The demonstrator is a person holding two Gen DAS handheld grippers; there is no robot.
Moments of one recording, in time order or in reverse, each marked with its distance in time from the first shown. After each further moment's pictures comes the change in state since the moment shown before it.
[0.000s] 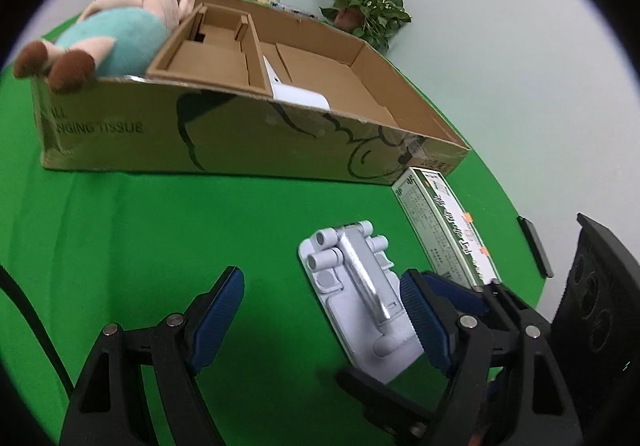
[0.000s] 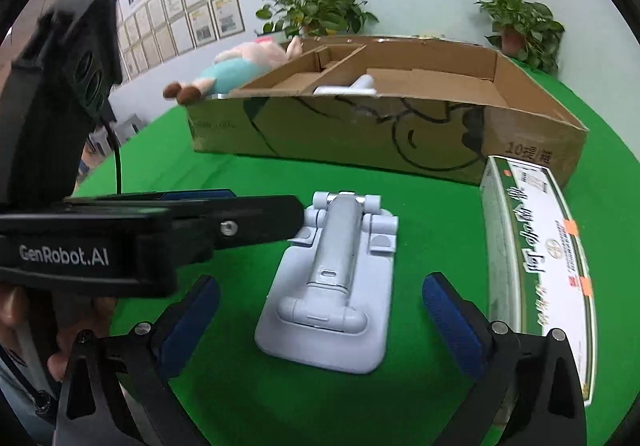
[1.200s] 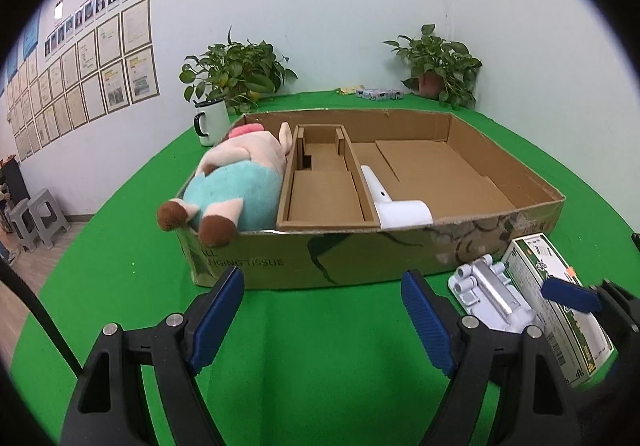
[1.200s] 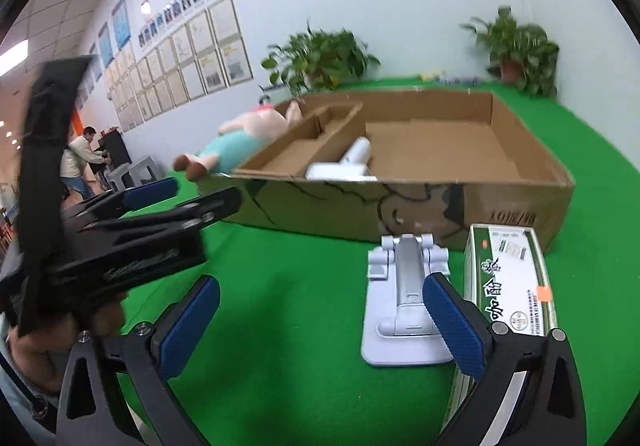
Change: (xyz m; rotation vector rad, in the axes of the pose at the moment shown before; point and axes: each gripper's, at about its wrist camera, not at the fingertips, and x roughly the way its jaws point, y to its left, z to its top) left arm -0.040 -0.027 0.024 0.179 -0.314 0.553; right arm -0.019 -0.035 0.035 0.073 -0.144 0.069
